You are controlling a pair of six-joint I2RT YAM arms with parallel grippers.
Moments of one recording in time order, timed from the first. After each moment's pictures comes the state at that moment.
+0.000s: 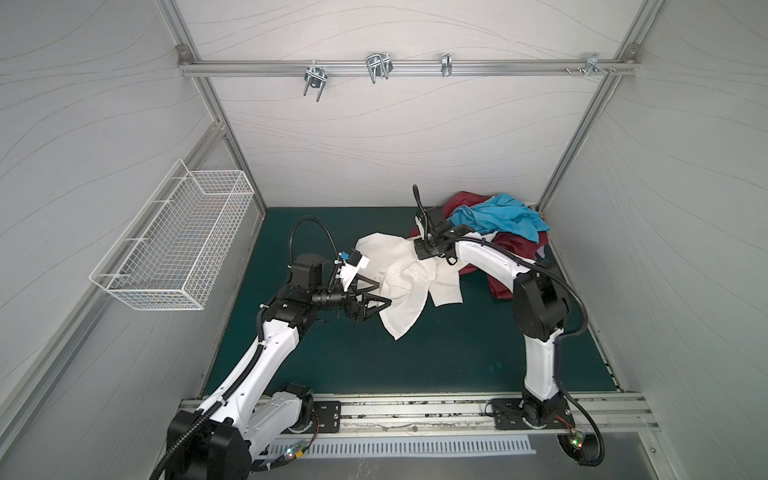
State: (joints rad) left arm -0.23 1.01 0.72 -0.26 1.05 -0.05; right arm 0.62 2.05 1.67 -0.60 0.14 0.15
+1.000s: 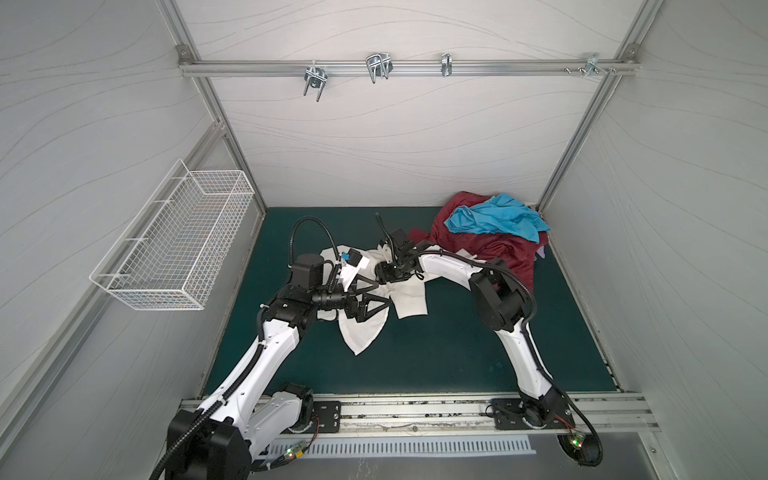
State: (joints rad) left arm -0.23 1.01 0.72 -0.27 1.03 -0.03; right arm 0.79 2.32 1.85 -0.55 -0.32 0.40
